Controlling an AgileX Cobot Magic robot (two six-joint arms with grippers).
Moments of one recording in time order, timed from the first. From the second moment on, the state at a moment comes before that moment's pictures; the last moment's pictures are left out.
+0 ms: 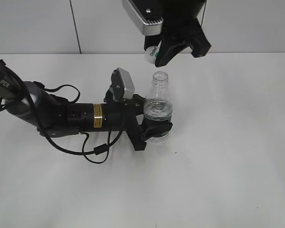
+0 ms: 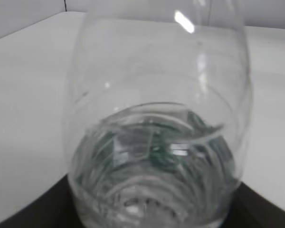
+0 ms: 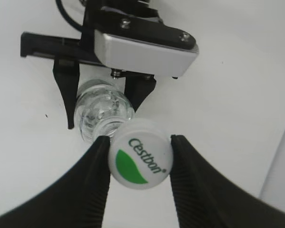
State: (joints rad) left arm -0.43 2.32 -1.12 1.08 -1.04 -0.44; right arm 0.60 1.95 -1.87 0.20 1.22 -1.60
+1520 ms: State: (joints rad) left arm -0.43 2.32 -1.12 1.08 -1.04 -0.44; right arm 0.33 1.95 -1.72 -0.06 1.22 -0.06
